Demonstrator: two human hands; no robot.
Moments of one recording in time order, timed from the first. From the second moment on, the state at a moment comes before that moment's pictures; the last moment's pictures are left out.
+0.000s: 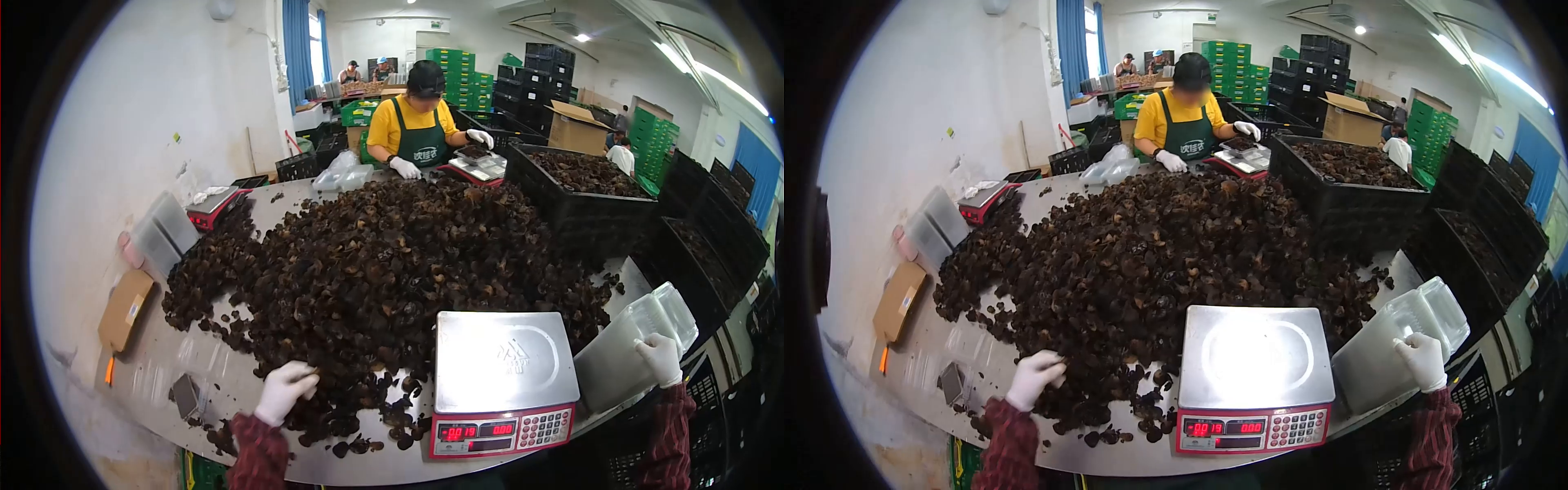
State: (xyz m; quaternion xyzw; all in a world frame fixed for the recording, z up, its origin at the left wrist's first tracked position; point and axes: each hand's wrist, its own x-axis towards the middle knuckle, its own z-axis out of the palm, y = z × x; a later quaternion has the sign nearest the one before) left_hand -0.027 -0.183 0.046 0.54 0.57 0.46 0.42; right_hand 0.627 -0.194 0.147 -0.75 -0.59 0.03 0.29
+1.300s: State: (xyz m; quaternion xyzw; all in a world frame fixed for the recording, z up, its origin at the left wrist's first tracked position) left_hand 0.058 -0.179 -0.034 0.83 0.50 0.26 0.04; right_hand 0.504 -0.221 0.123 -0.57 -0.73 -0.20 0.31
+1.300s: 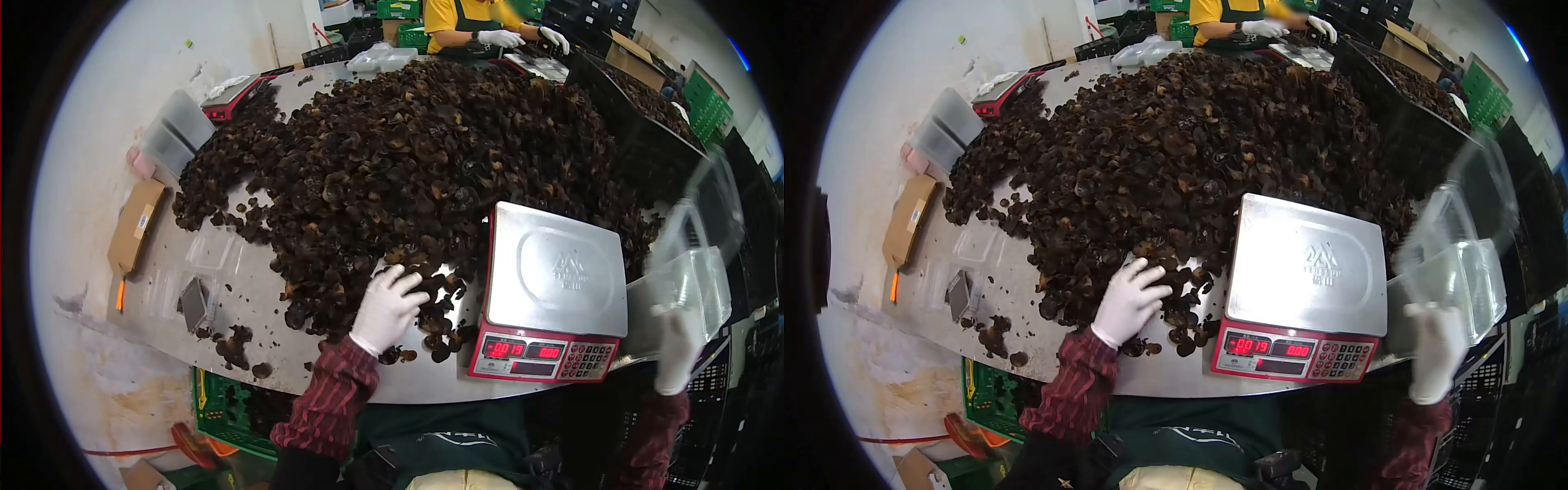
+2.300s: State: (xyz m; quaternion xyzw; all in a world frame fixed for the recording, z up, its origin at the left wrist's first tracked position) left_hand 0.049 -0.109 -0.054 0.72 0.66 0.23 0.02; right_hand 0.256 -0.274 -0.084 -0.24 -0.94 0.13 0.20
